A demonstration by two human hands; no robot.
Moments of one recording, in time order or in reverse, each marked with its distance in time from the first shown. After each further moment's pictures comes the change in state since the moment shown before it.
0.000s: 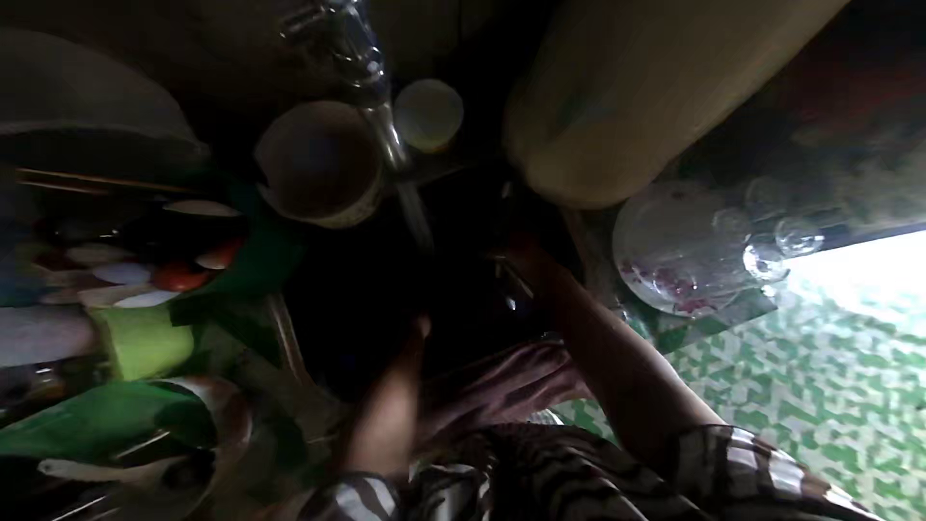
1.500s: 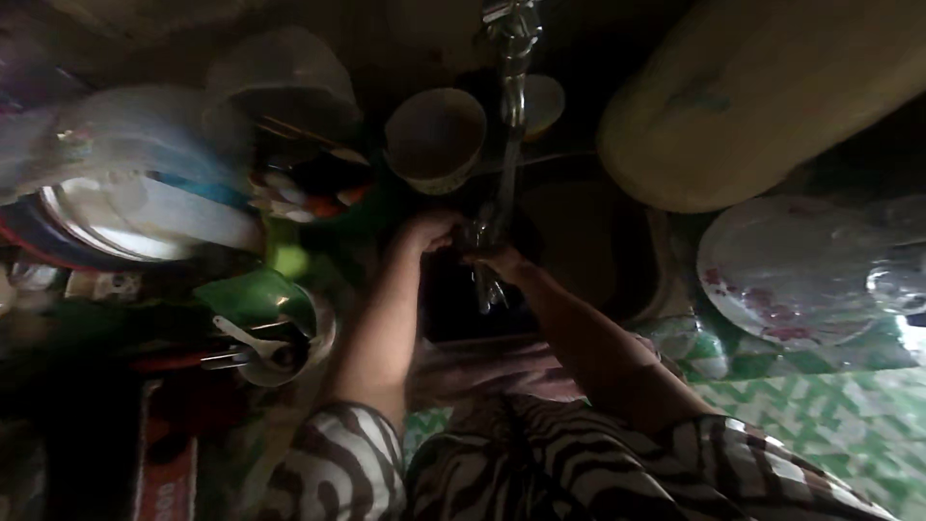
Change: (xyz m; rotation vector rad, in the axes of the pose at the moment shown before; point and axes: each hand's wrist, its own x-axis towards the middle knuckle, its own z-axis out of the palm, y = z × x) left_hand -0.068 -0.008 -0.185 -0.481 0.041 0.003; right_hand -0.022 -0.017 0.151 0.333 -0.392 -0.180
